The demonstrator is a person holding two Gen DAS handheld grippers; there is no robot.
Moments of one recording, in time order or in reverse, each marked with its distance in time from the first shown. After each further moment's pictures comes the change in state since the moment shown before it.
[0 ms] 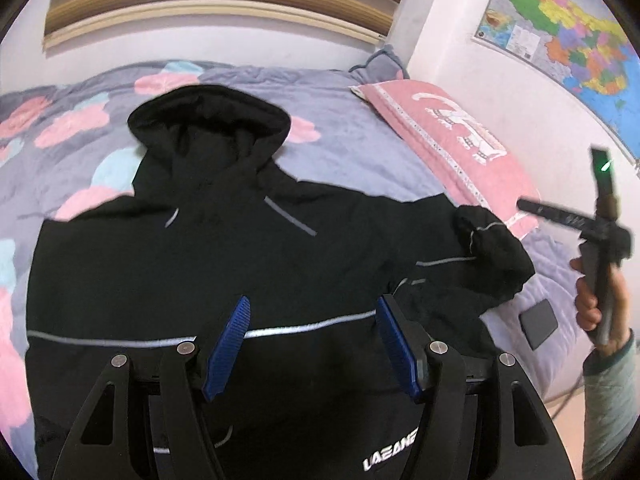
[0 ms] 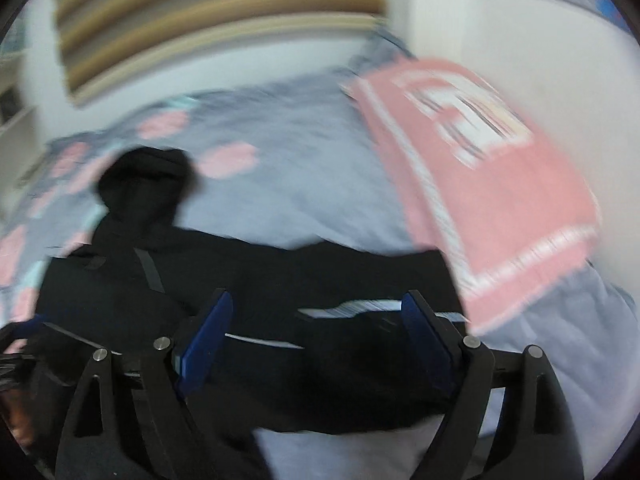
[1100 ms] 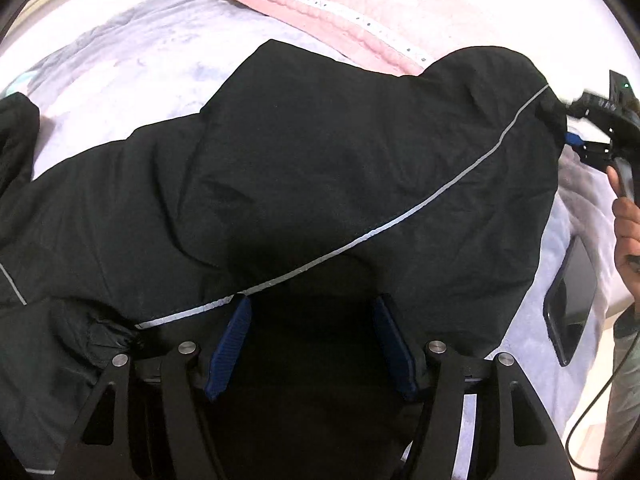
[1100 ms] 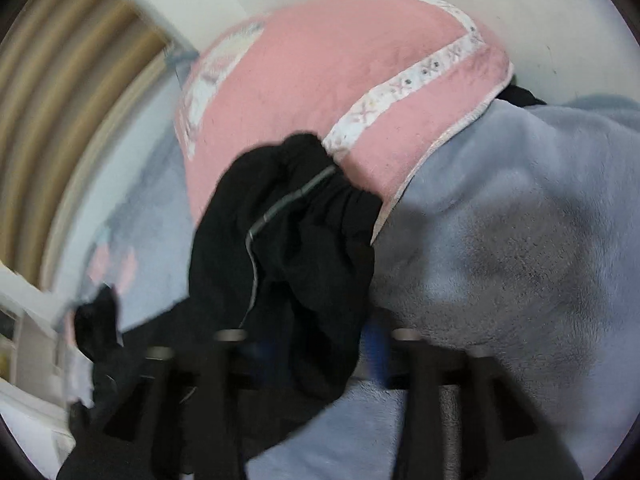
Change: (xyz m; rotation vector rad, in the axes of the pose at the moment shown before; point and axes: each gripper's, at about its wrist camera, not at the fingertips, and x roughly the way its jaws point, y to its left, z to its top) left arm 0.229 -0.222 0.007 0.317 0.318 -0.063; right arm 0.063 -0.320 -0.044 0.663 0.002 0.141
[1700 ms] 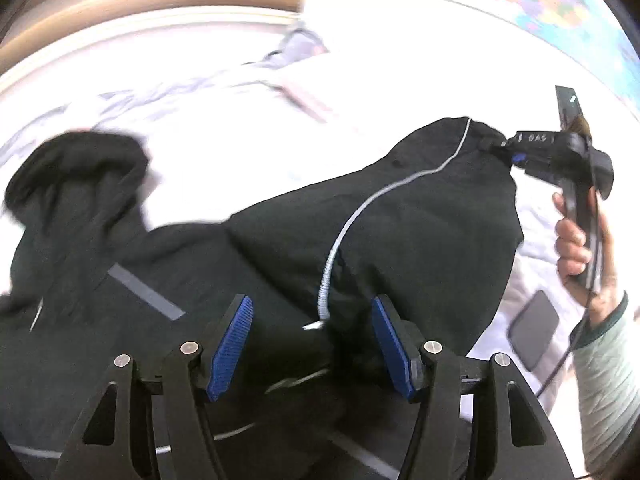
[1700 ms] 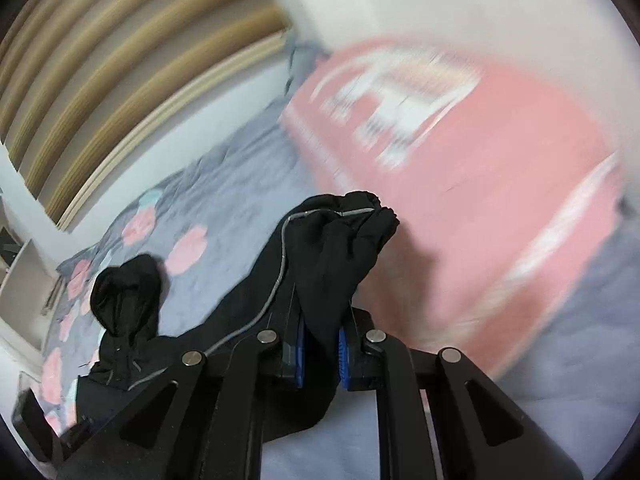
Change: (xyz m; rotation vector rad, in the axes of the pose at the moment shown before) left arm -0.121 0.067 -0.018 -0.049 -0.296 -0.005; right arm -0.001 0.185 -0.023 -0.305 -0.091 0.052
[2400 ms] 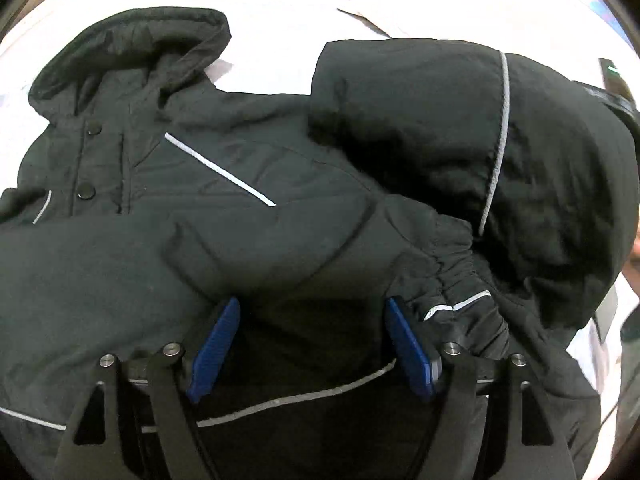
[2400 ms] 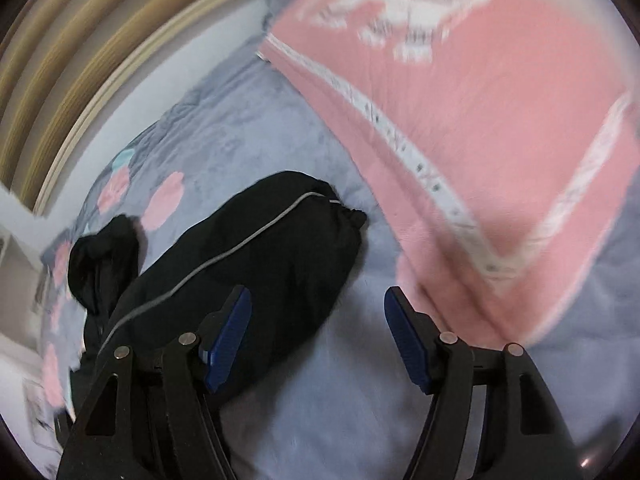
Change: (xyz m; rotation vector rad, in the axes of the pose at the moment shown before) left arm 0.054 0.092 -0.065 -0.145 0.190 0.163; right arm 0.096 0.031 -0.040 0.093 0.240 -0.039
